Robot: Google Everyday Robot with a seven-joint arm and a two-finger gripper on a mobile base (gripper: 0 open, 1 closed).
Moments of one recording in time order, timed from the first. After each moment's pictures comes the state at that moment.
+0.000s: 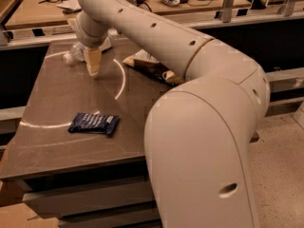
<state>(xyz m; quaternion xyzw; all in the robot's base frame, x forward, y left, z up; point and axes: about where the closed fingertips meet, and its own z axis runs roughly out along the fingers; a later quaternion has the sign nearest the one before) 0.765 0.230 0.886 -0.82 0.43 -0.08 0.36</state>
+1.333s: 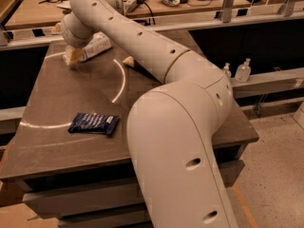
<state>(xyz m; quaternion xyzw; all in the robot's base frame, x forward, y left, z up) 0.790 0.298 0.885 -0.82 0.37 -0.06 0.43</state>
